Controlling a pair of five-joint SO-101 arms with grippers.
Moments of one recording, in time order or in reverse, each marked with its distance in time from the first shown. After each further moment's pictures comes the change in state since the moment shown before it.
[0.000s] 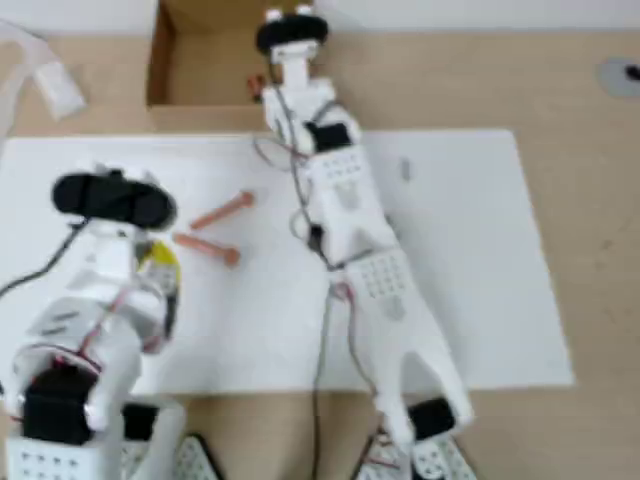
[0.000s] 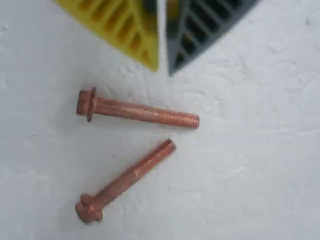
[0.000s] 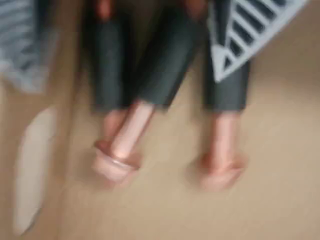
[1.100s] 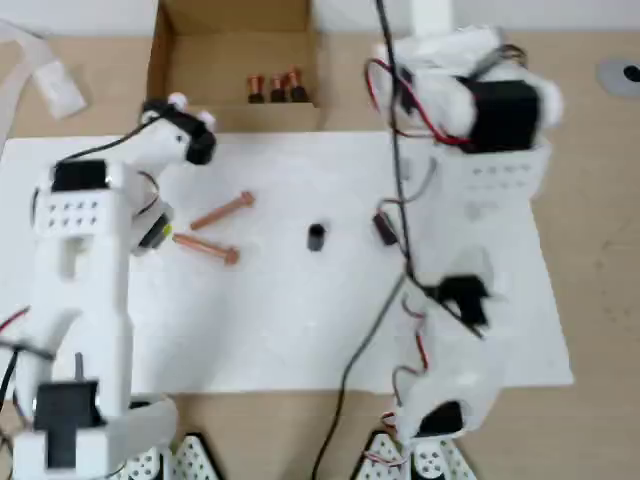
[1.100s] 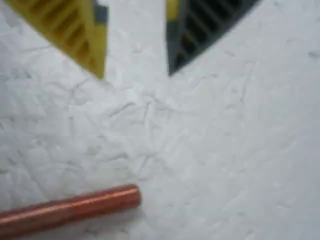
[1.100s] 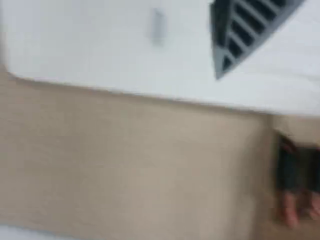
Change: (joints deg) left arm -10.3 66.5 -30.0 3.4 -40.4; right arm 14.3 -67.9 22.7 48.8 14.6
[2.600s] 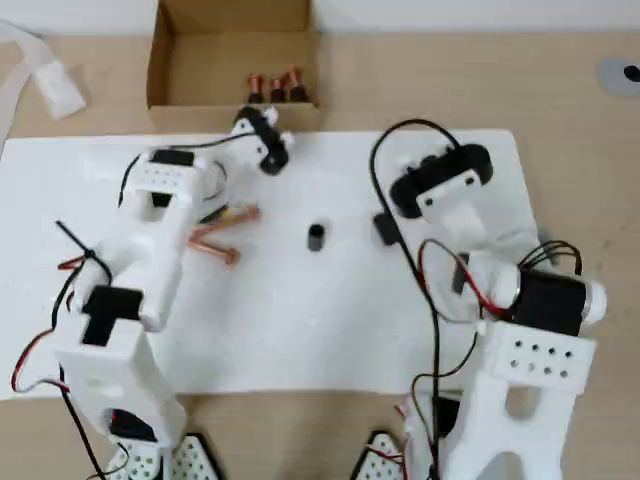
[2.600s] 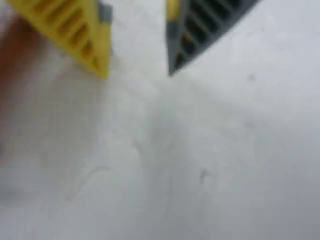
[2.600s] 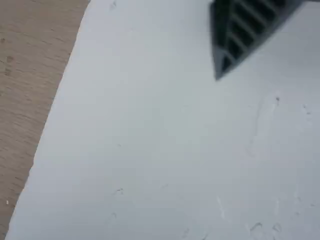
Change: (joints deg) left arm 10.2 29.0 -6.2 -28.6 -7.0; right arm 16.2 -64.2 97.8 -6.9 25.8
